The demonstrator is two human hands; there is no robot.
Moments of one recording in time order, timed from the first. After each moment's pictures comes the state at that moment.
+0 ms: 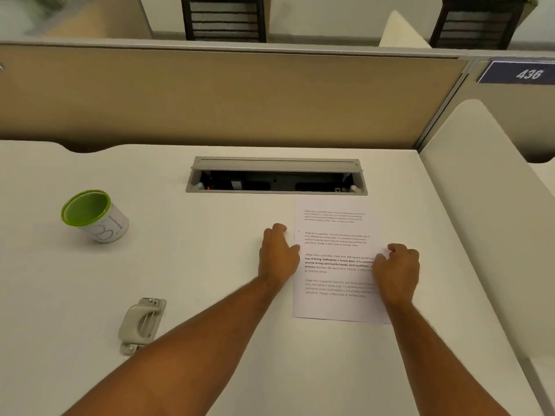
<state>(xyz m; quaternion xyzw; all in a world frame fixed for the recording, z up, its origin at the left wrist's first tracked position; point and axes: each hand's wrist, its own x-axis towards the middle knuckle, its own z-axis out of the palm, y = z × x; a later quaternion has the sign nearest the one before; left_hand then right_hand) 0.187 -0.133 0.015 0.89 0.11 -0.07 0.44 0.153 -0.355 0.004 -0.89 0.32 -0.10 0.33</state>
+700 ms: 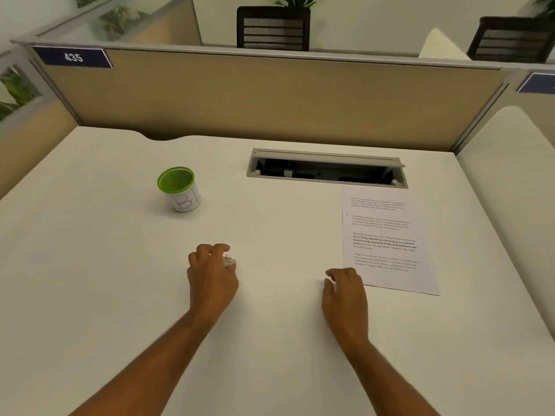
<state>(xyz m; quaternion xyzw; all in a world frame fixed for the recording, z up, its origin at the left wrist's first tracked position) 0.031 0.098 0.036 0.95 0.17 0.08 0.25 0.012 -0.156 0.009 -0.94 0.06 -0.10 0.33</state>
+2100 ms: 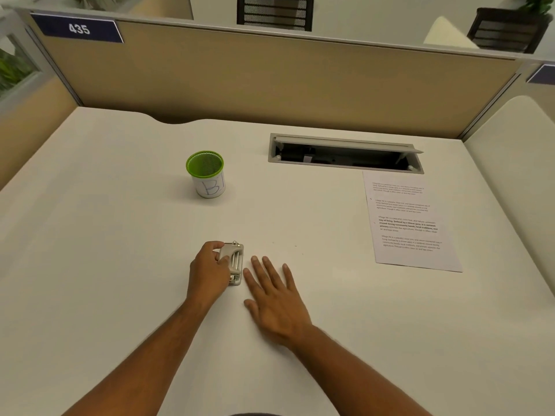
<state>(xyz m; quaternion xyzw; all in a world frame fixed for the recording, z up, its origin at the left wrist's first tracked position) 0.013 0.206 0.017 0.83 0.25 -0.02 0.49 -0.027 0.032 -0.024 -0.96 -0.26 0.09 0.08</state>
